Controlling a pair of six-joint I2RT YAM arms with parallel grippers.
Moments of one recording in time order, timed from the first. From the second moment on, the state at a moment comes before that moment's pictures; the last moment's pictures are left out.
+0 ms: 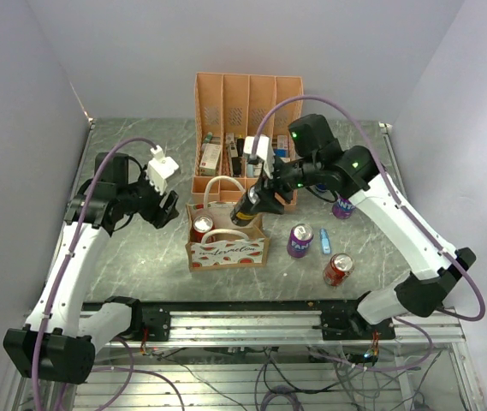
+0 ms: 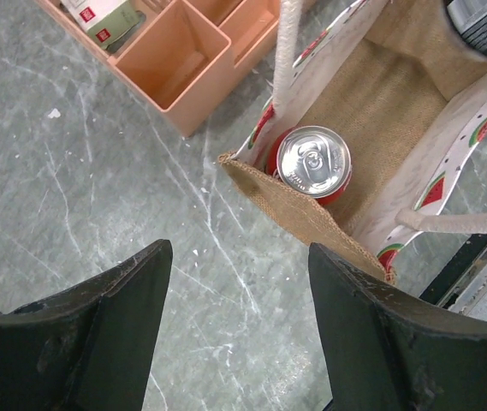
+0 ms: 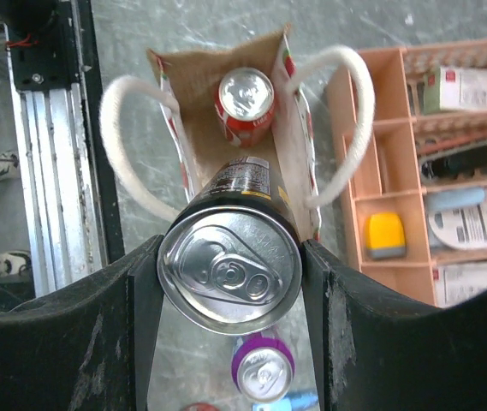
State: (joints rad) left arm -0.14 1.03 1.08 -0.81 0.53 0.51; right arm 0.69 1.47 1.73 -1.02 -0.54 -0.51
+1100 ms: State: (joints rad) left arm -0.18 0.97 0.86 -0.63 0.54 0.49; right arm 0.84 1.59 1.49 -0.77 -0.69 -0.51
